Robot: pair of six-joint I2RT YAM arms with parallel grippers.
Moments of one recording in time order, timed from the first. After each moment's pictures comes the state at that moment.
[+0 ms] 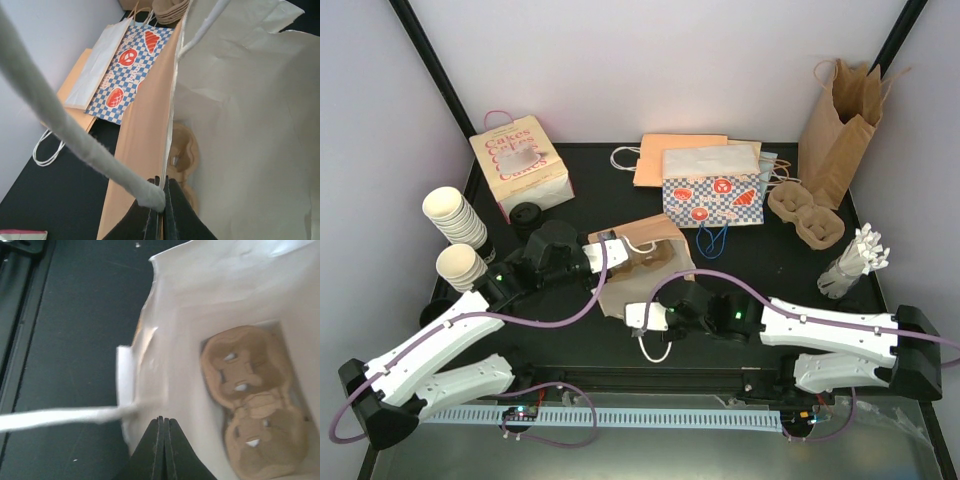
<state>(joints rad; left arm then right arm) -0.78 0.92 0.91 -0.50 0.07 0.49 1.27 1.18 0.84 -0.41 0.11 -0.60</state>
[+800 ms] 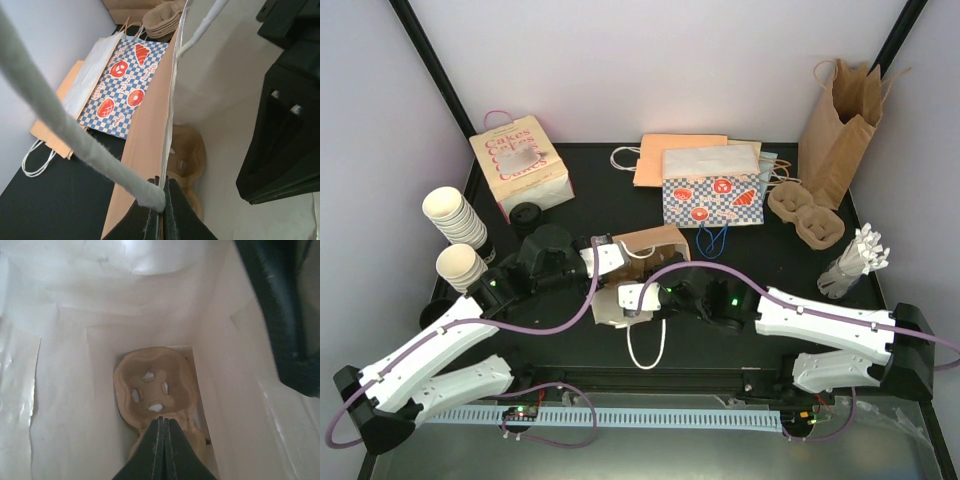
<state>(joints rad) -0.79 0.88 0.89 -0.49 0.12 0.47 1.20 1.21 0.94 -0.32 0.20 -0.77</state>
